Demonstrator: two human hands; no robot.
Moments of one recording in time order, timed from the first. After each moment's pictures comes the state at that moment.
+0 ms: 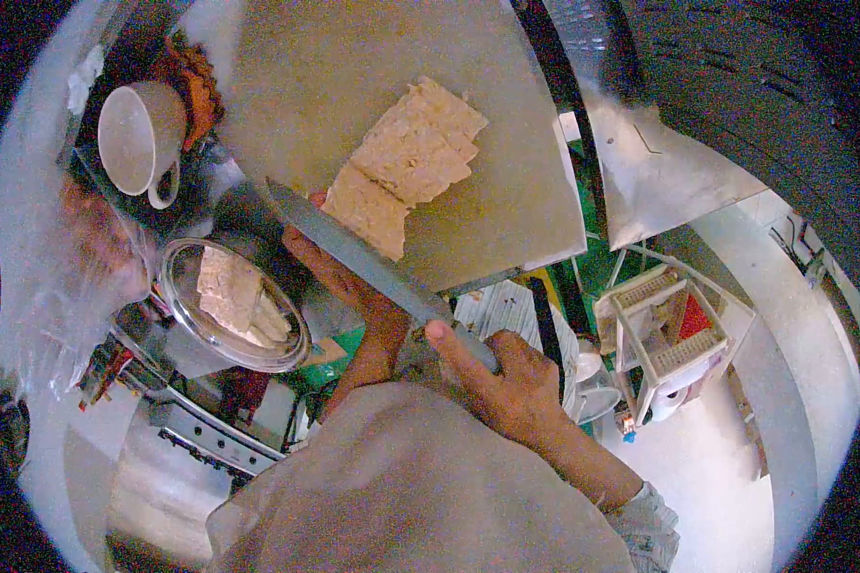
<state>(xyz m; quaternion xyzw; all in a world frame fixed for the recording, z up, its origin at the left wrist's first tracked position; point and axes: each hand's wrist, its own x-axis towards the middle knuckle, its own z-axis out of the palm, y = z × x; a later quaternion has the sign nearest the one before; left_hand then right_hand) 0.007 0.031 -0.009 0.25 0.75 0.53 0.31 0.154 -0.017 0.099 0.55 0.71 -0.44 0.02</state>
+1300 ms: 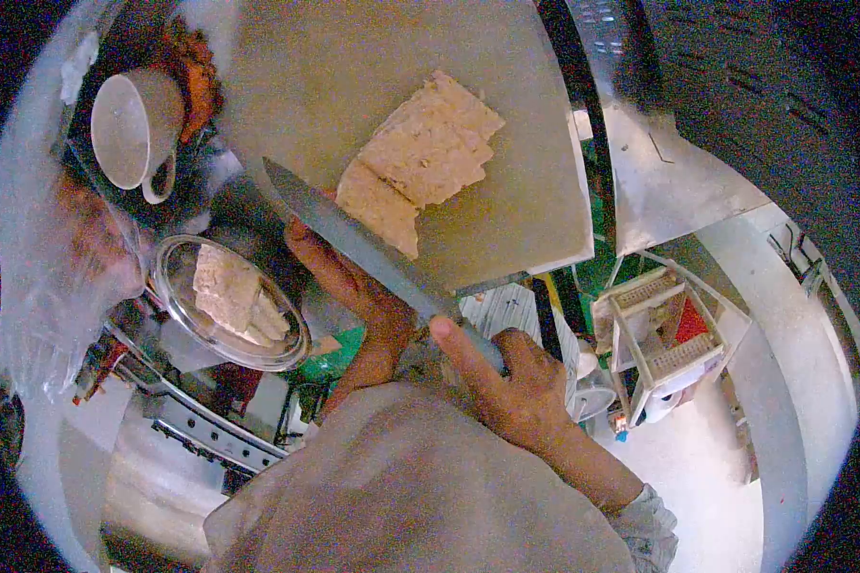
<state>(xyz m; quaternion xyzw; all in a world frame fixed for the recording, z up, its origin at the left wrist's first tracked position) 0.007 0.036 -0.001 0.32 0.73 0.53 0.28 0.150 -0.003 0.098 0.55 0.72 -0.42 0.01</state>
